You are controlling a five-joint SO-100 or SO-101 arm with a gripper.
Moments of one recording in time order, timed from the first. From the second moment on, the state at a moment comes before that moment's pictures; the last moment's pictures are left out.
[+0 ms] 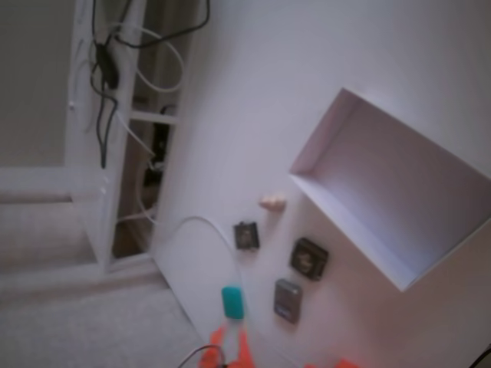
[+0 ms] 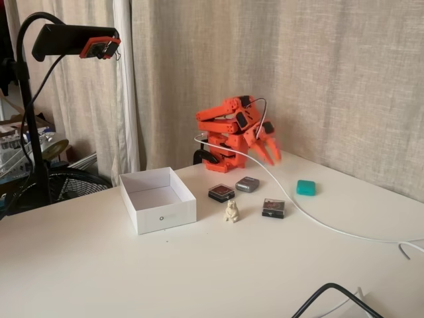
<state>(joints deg) -13.4 188.3 164.4 75.8 -2.6</state>
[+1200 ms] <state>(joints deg) -13.7 105.1 99.3 90.7 -2.5</state>
